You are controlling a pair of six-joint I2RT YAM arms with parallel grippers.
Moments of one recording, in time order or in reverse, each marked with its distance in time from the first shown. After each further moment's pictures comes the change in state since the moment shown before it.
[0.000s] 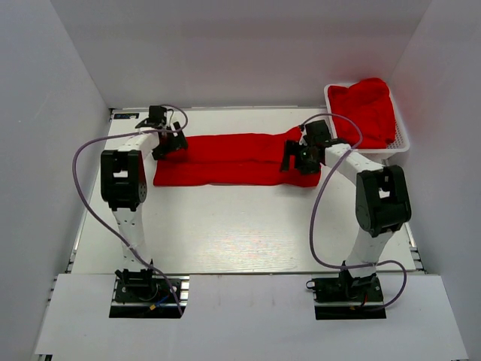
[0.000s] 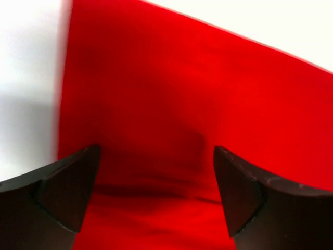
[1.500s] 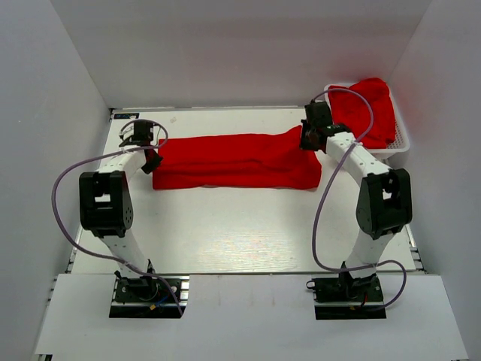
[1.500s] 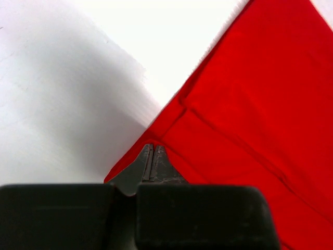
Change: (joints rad) left arm 0.047 -0.389 -0.422 0.045 -0.268 -0.272; right arm 0.028 -0.017 0.190 -0.044 0.406 0.037
